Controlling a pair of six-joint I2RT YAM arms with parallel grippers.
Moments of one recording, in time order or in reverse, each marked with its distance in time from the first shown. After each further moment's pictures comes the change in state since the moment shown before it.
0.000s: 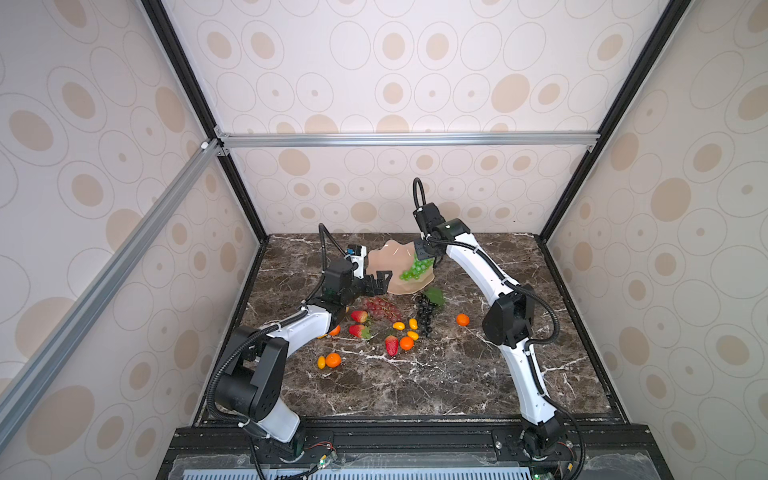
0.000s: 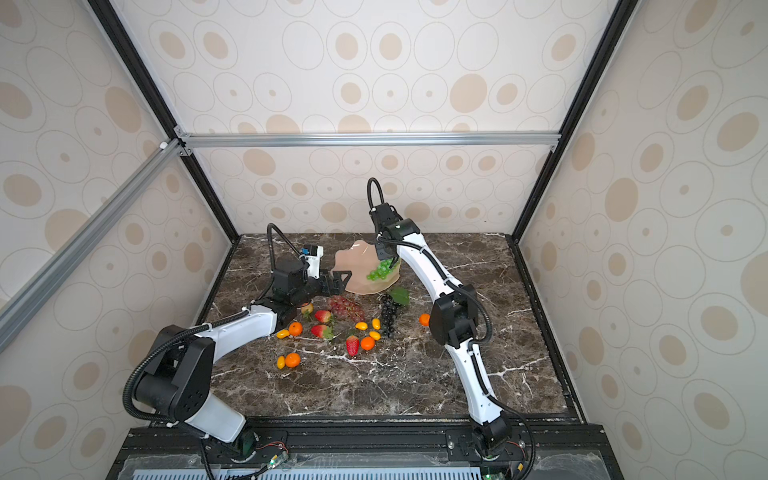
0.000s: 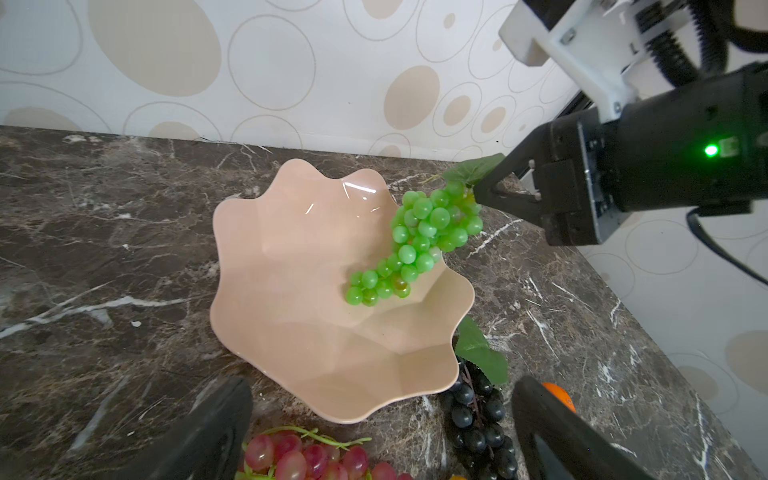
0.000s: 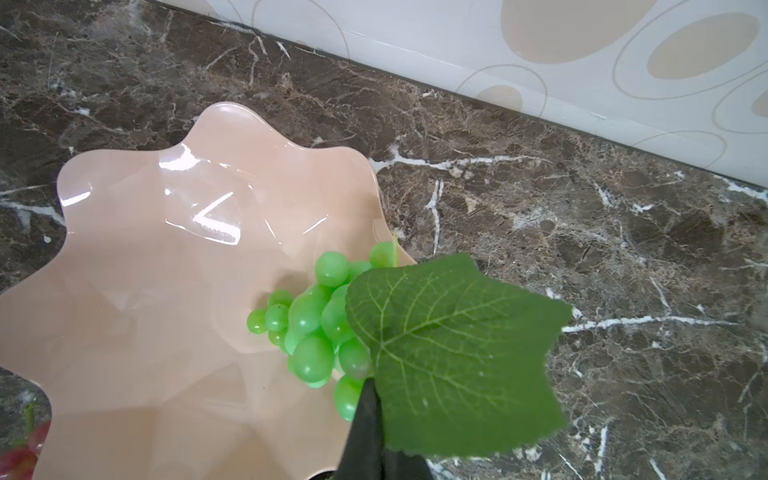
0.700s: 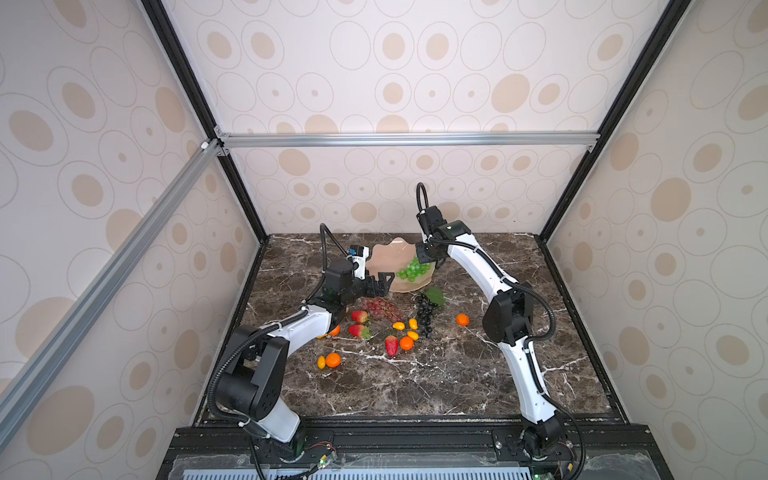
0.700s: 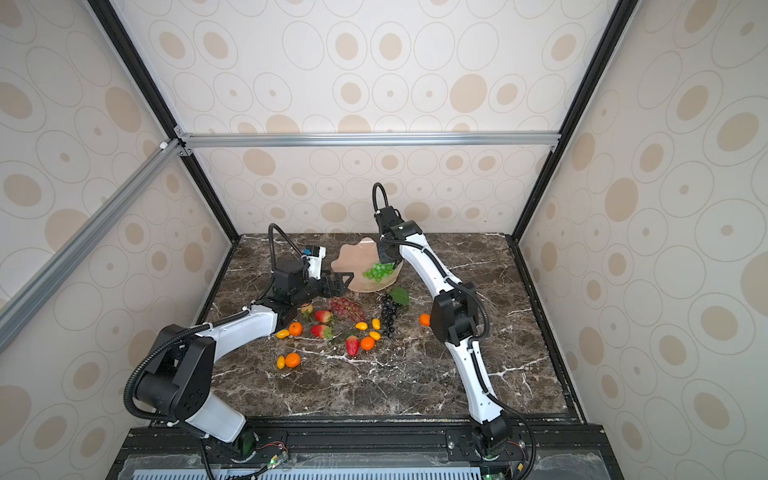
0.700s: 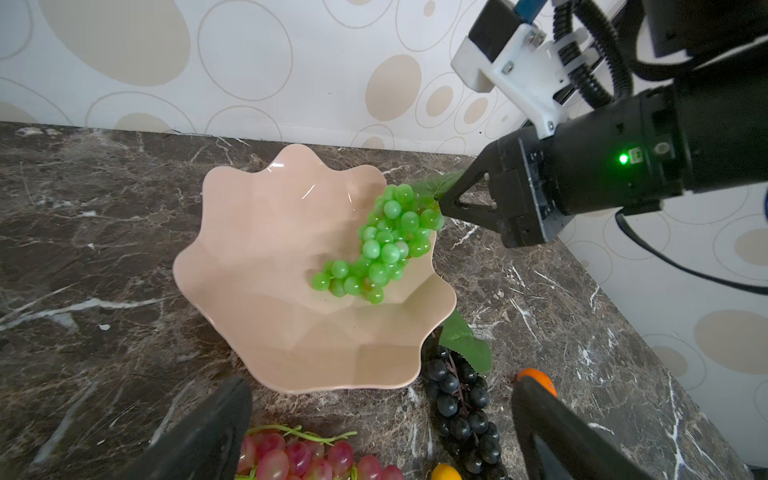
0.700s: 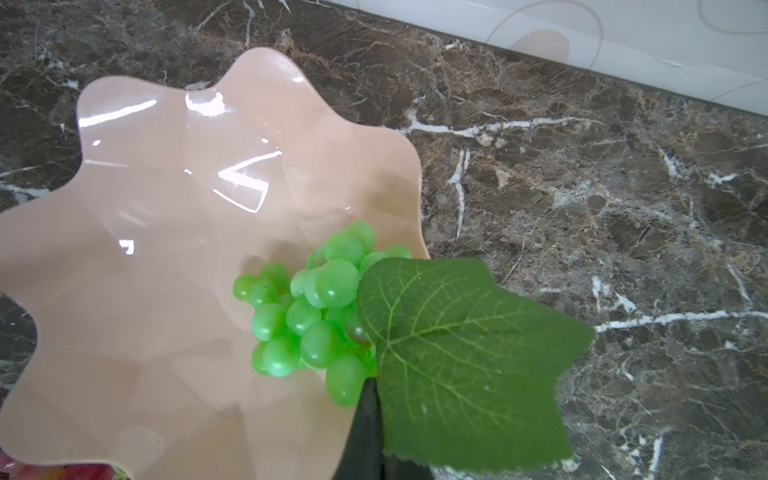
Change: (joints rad) left arm 0.000 0.007 0.002 0.000 0.049 0.004; right arm -0.027 0.031 -0.010 -0.013 -0.087 0.025
